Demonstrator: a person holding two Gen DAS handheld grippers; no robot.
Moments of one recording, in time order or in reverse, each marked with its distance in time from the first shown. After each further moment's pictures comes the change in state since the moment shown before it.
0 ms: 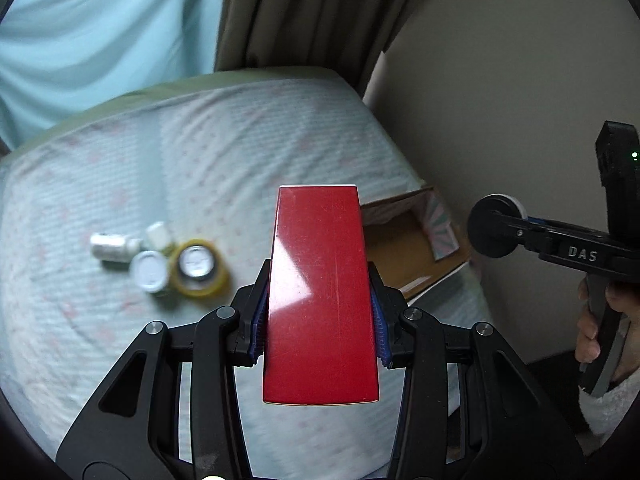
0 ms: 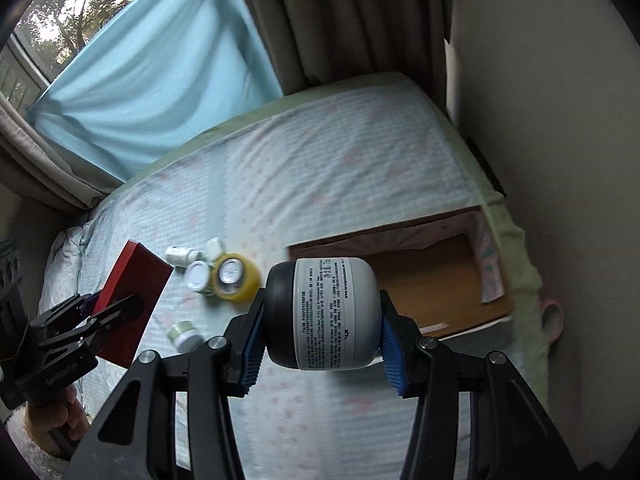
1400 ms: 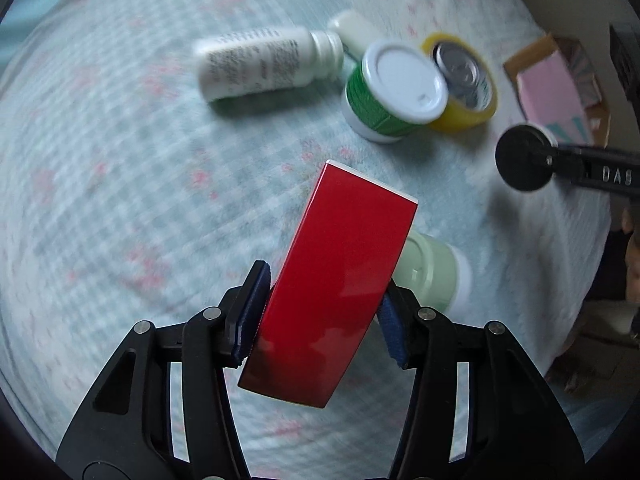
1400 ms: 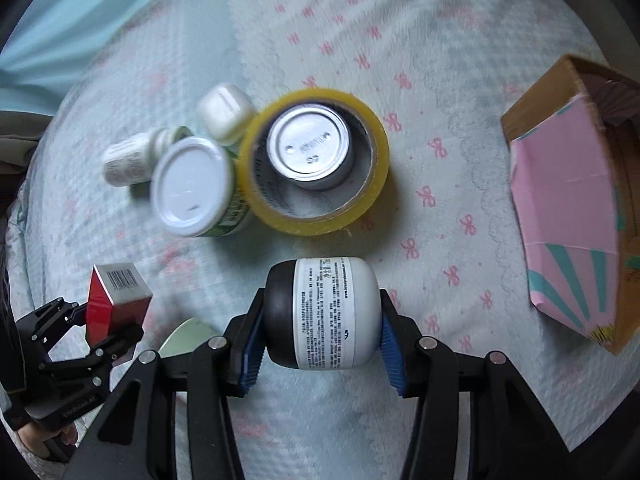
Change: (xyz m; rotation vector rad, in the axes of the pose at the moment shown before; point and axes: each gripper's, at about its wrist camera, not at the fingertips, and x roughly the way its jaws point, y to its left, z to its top) left arm 0.115 0.366 -0.113 0.128 0.452 0.051; right arm 0.288 0.203 -0.092 0.104 0.343 -0.096
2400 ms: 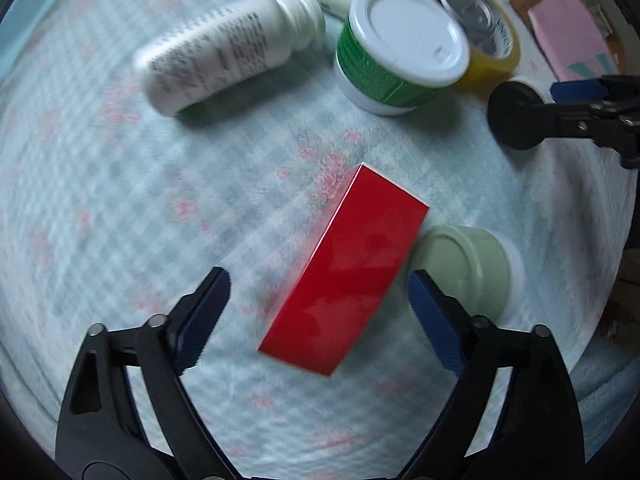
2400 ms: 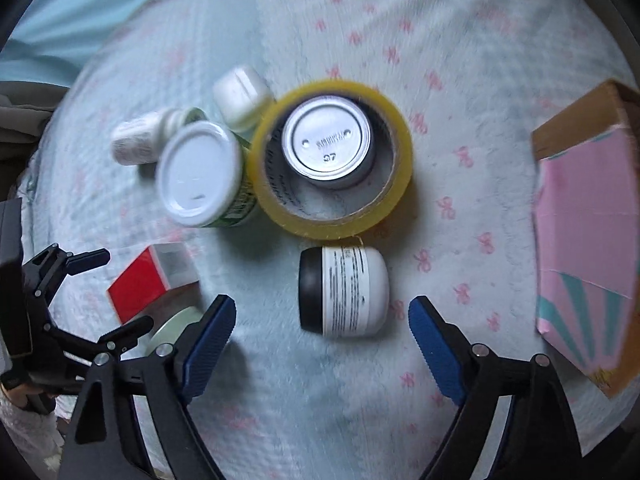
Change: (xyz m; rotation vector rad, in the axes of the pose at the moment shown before) left arm 0.065 -0.016 0.025 0.208 0.124 0.101; right arm 0.045 0.017 0.026 -0.083 0.095 0.041
